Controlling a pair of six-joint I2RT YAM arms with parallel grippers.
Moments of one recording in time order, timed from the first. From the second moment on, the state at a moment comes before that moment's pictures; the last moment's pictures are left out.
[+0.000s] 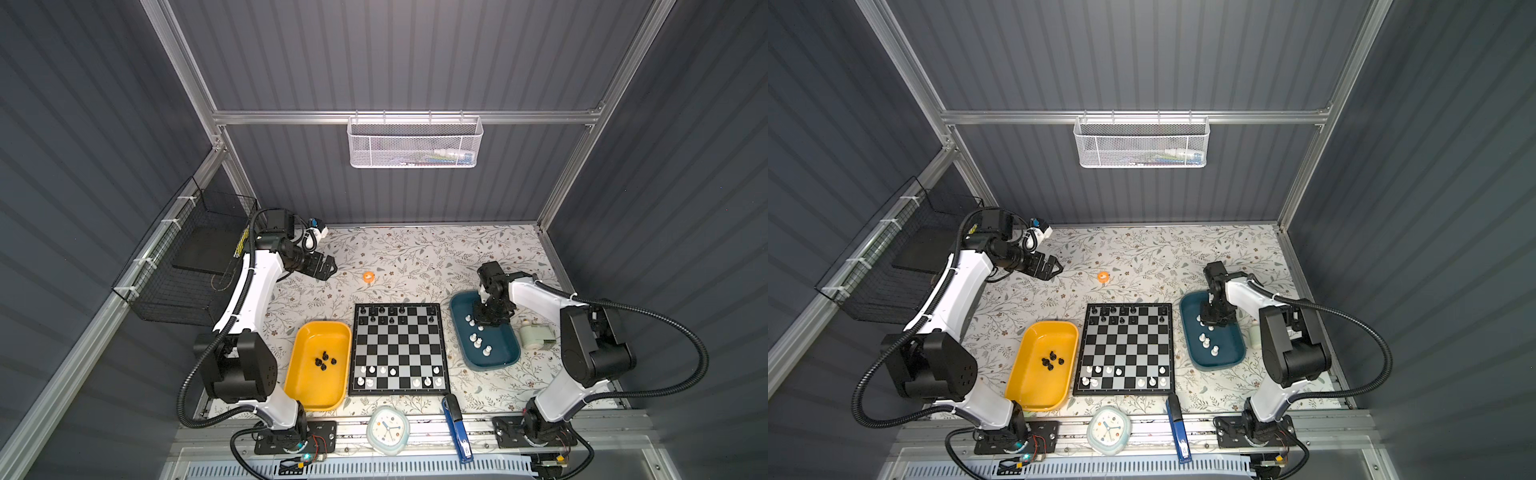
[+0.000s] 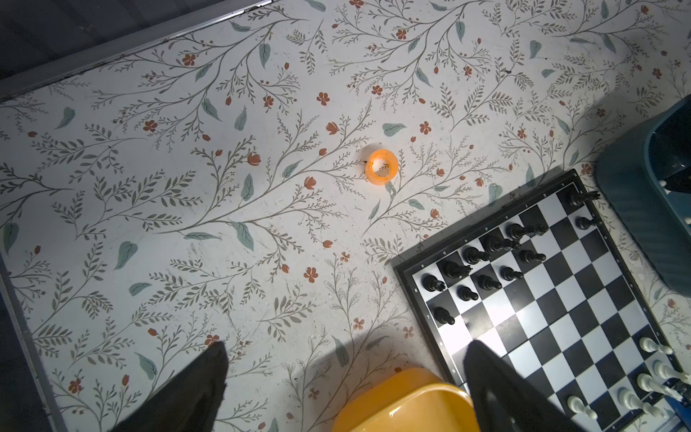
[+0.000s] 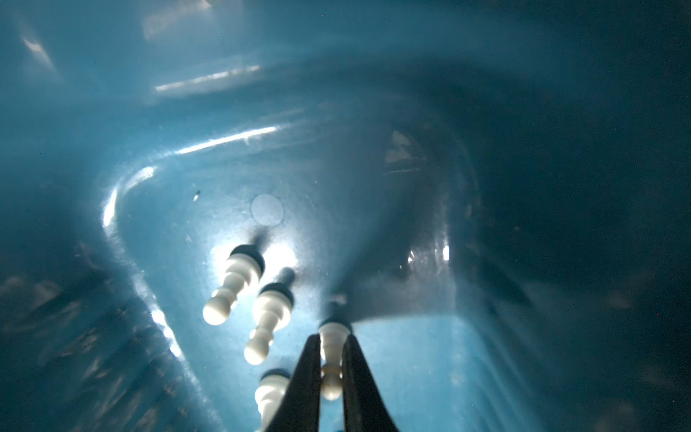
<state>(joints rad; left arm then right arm) -0.02 1.61 1.57 -1.01 0.35 0.39 0.24 1.69 1.03 -0.80 -0.04 0.30</state>
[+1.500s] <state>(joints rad) -0.02 1.61 1.56 -1.01 0.37 0.39 0.25 1.69 1.02 -0.80 -0.02 0.30</state>
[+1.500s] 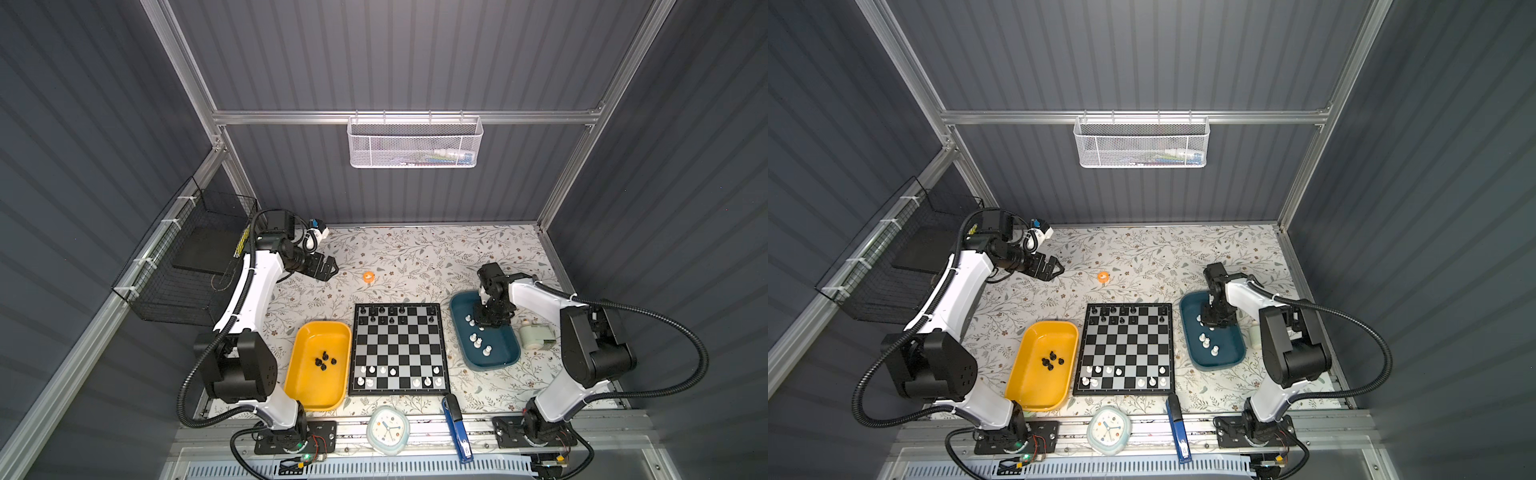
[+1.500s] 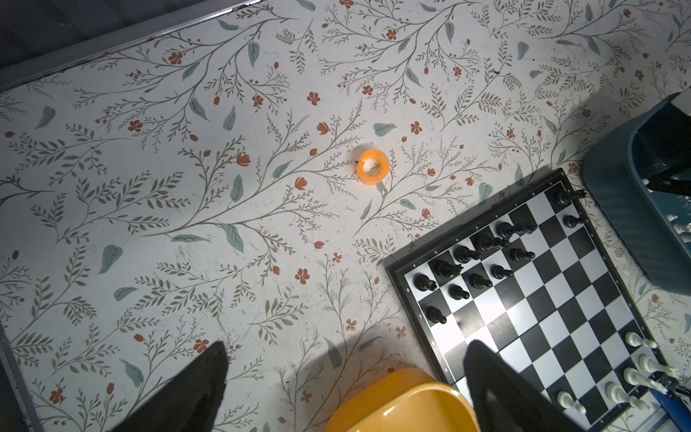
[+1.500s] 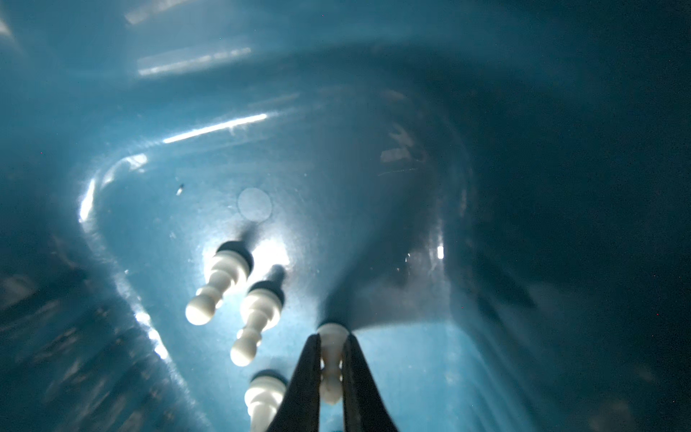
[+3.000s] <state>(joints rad) -0.03 1.61 1.59 -0.99 0.32 0.44 0.42 1.48 1.14 -1.04 0.01 0.33</state>
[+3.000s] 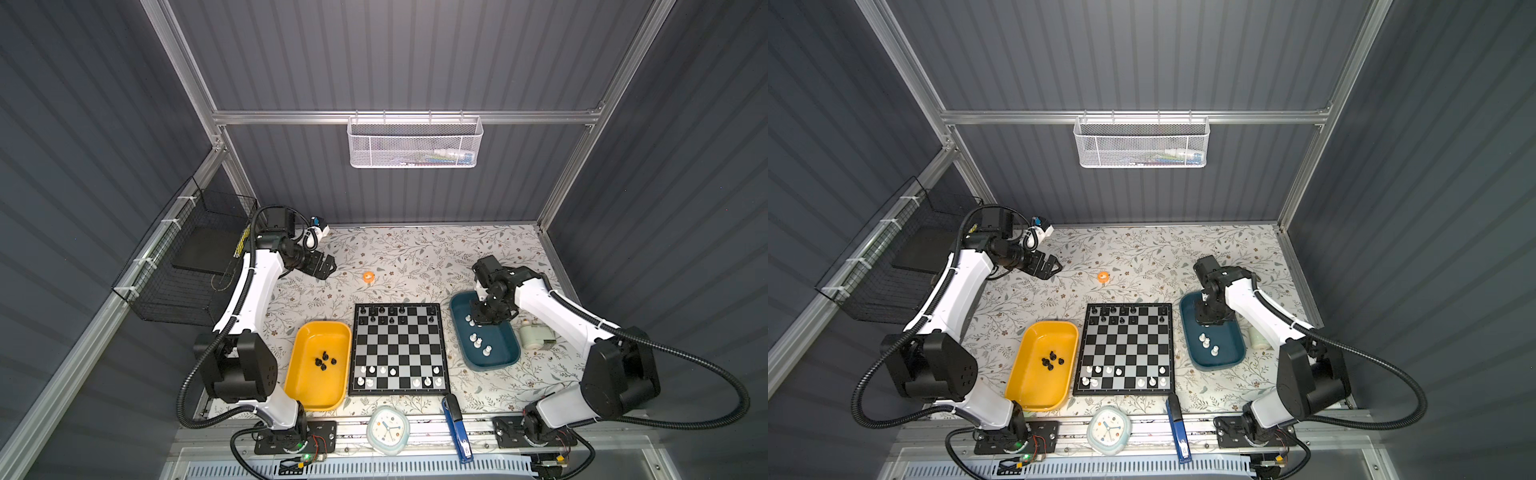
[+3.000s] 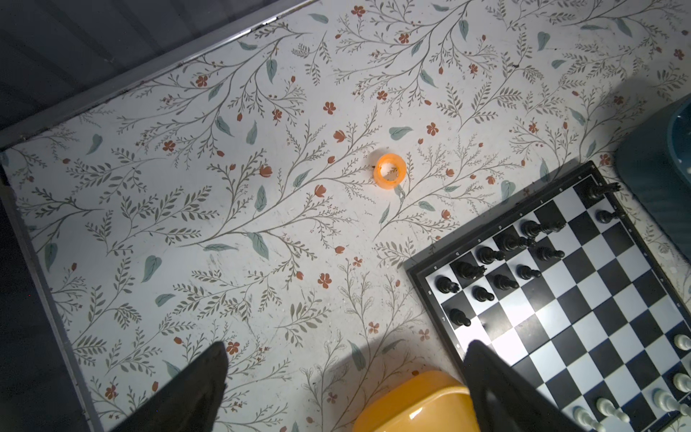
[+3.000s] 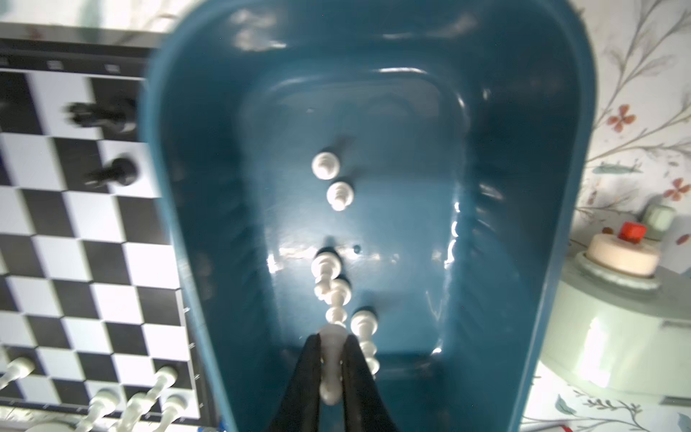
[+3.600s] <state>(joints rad) -0.05 1.61 1.60 -0.95 0.39 0.41 0.81 1.47 1.19 -1.07 0.02 0.53</state>
